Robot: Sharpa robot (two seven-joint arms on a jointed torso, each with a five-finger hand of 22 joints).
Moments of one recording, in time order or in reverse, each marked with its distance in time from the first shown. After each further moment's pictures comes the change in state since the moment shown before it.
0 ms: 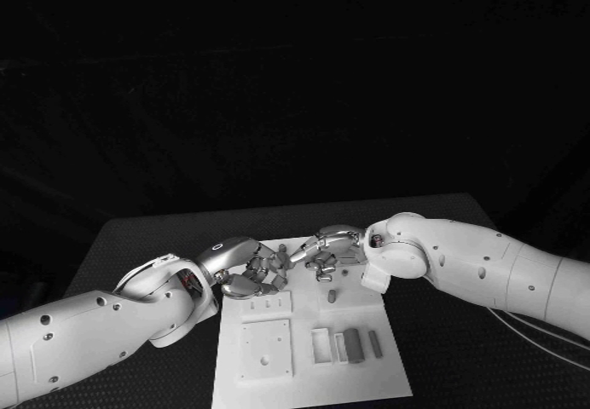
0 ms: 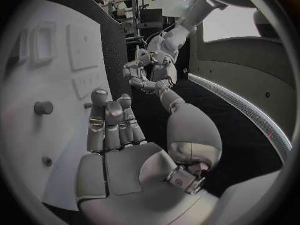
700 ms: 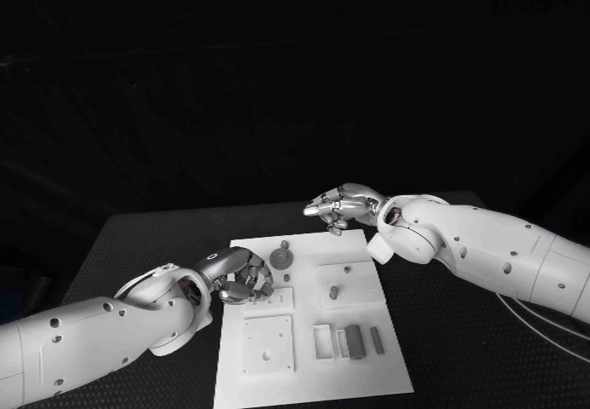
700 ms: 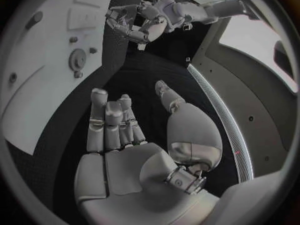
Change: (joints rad) left arm -0.002 0.001 -0.079 -0.014 0.007 -0.017 -0.212; left_hand -0.004 0.000 0.000 0.000 -0.002 0.000 0.000 0.000 0.000 0.000 0.000 0.000 0.000 0.000 0.000 0.000 -0.001 0.000 0.002 -0.001 0.000 0.000; right arm 0.003 -0.060 0.082 0.072 -0.177 -0.374 0.107; right_hand -0.003 0.021 -0.014 -0.006 0.000 -0.011 0.004 0.005 0.012 -0.003 -0.004 0.019 0.000 0.001 -0.001 0.008 0.000 -0.001 -0.001 -0.006 0.000 0.000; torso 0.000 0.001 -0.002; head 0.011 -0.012
